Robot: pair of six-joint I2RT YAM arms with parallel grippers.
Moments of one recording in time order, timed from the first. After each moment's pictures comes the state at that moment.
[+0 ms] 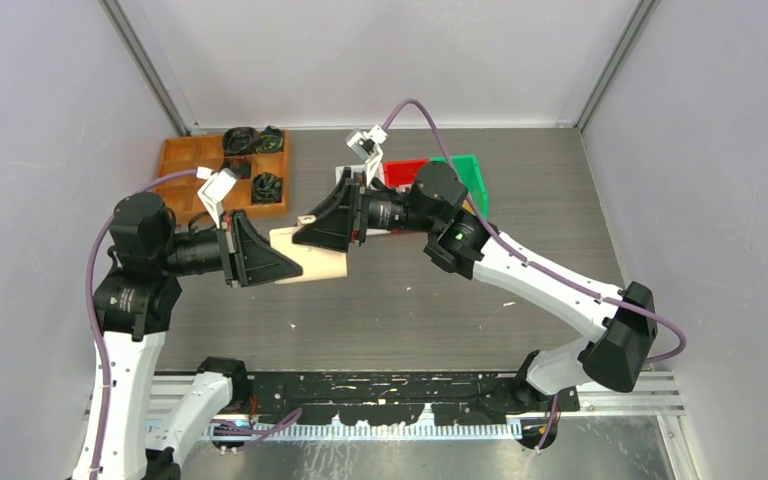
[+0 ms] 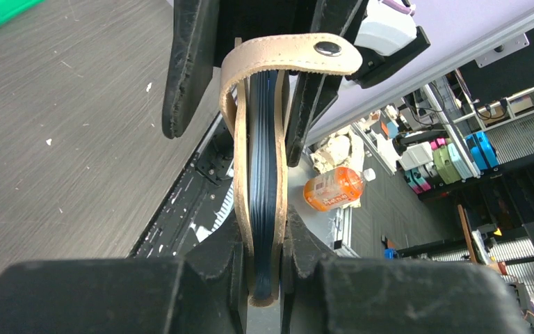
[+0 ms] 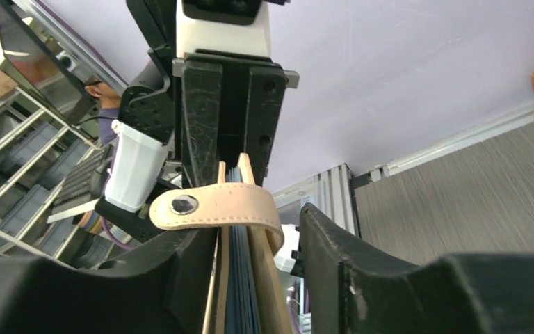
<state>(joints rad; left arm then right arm) -0.12 0.77 1.21 -0.68 1.22 -0.55 0.91 1.40 1.29 0.33 -0.64 0.74</state>
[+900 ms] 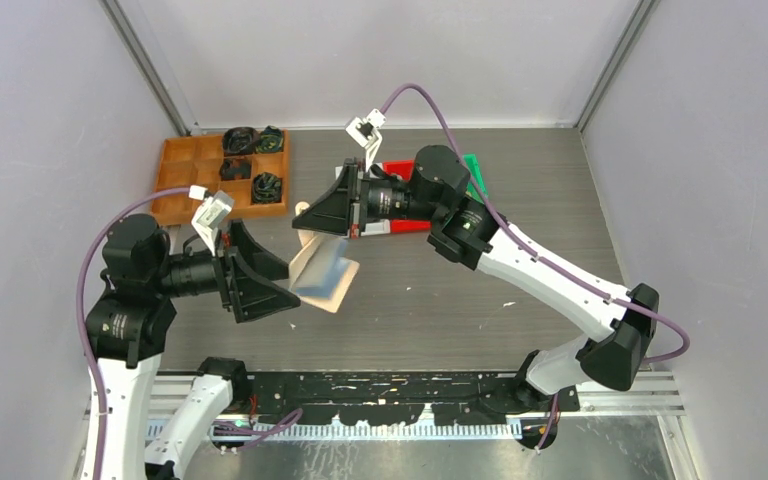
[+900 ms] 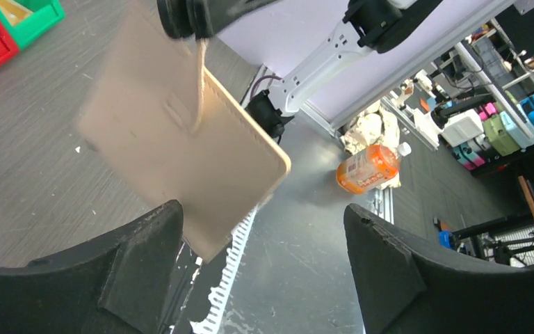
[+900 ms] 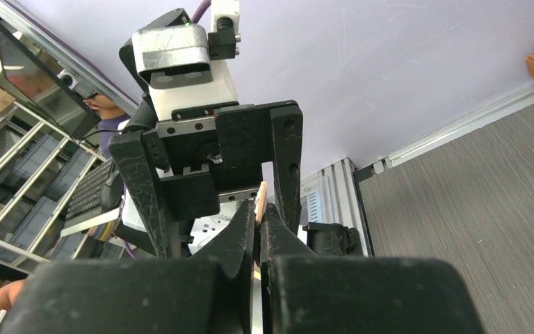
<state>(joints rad) -0.12 0.70 1.19 -0.76 1.22 -0.37 0.91 1.42 1.42 0.18 -0.63 0.78</state>
